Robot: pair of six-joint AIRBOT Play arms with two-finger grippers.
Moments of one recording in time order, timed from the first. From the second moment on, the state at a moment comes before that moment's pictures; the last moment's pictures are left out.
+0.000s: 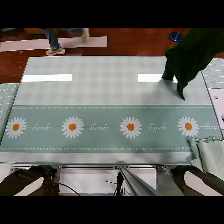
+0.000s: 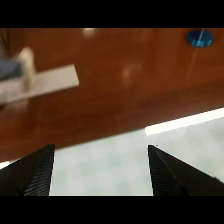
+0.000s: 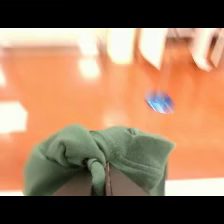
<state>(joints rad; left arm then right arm) -0.29 -1.06 1.60 1.62 -0.82 -1.56 -0.20 -1.11 1.50 -1.36 0.58 1.40</state>
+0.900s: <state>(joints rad) -0.31 -0.83 1.48 1.55 -1.42 -1.57 0.48 -1.44 1.50 -1.12 1.11 1.39</state>
